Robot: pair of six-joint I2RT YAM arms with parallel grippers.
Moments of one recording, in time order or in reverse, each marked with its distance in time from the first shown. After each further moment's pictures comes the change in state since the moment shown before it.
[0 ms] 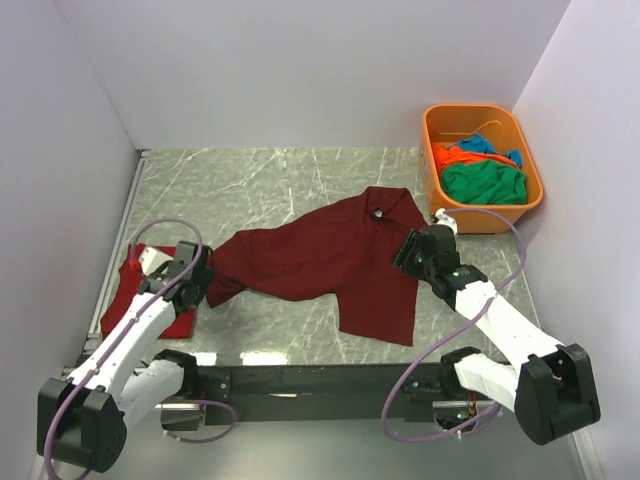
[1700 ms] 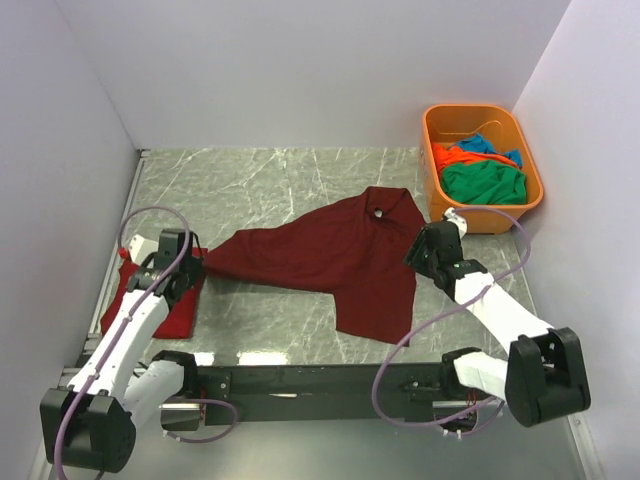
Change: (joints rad) left arm 0.098 -0.002 0.046 0.068 0.058 0.049; right arm -0.083 0.074 0.013 0.008 0.075 -0.029
